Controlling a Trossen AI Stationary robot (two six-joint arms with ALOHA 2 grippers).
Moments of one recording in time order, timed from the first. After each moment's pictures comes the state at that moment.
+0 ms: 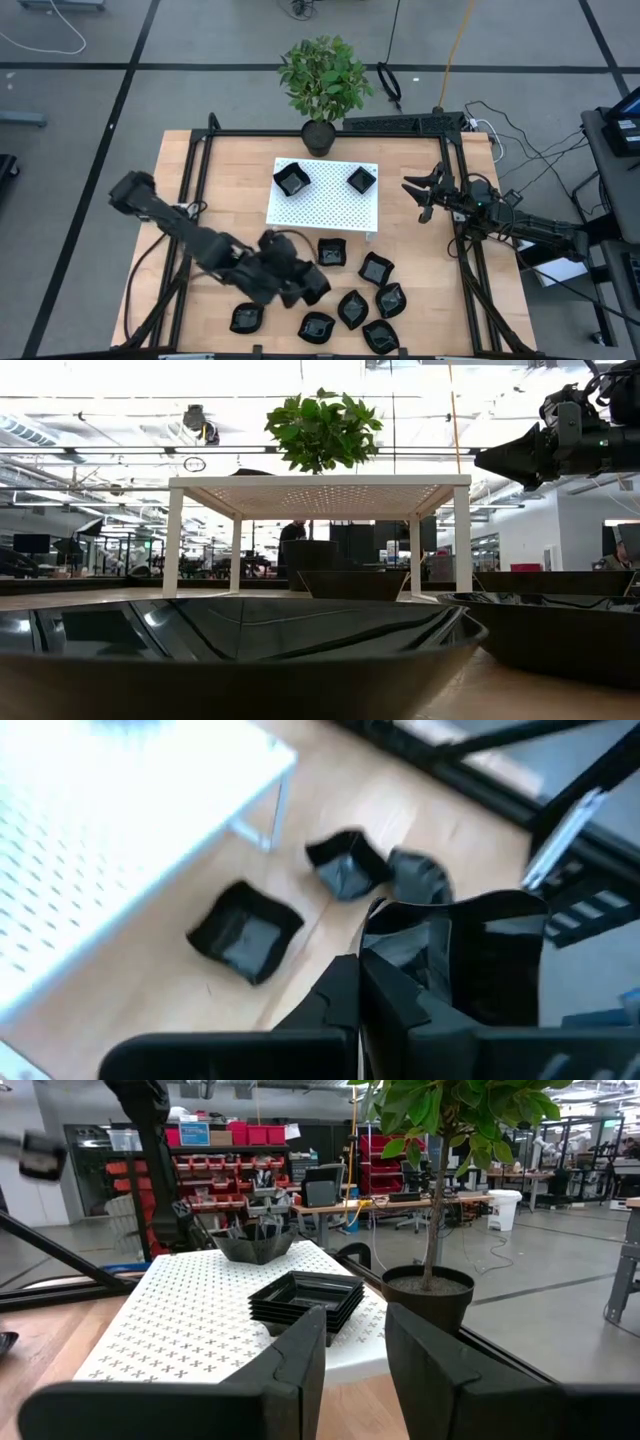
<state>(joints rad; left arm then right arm) -0.56 1.64 1.50 -0.70 -0.58 -0.94 -0.32 0.11 0.02 0.19 0.03 0.04</state>
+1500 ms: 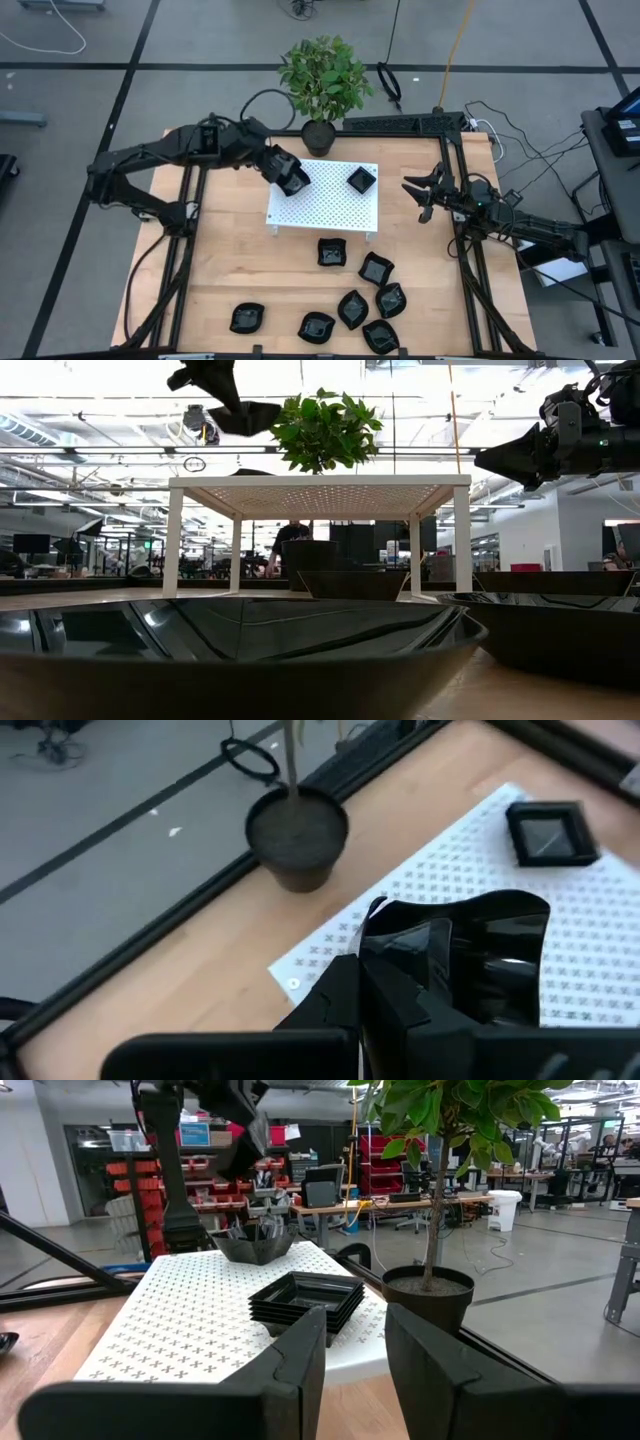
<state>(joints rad) 0.19 1.33 1.50 -1.02 -0.40 -0.48 -0.32 0.11 0.02 0.19 0.03 0.04</state>
